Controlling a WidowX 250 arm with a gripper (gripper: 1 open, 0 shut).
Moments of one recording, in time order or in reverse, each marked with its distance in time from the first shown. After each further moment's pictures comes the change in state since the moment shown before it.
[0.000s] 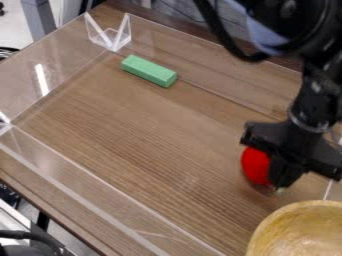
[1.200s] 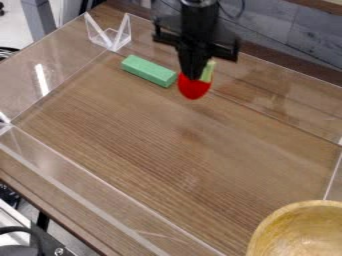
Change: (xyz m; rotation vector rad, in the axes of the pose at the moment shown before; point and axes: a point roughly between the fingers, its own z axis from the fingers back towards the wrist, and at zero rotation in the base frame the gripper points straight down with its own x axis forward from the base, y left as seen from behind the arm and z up) arm 0.063 0.136 0.014 0.055 -0.059 0.118
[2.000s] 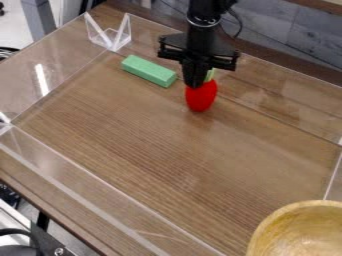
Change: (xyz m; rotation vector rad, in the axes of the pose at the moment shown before) arm 0.023 0.011 -0.040 0.053 0.026 0.149
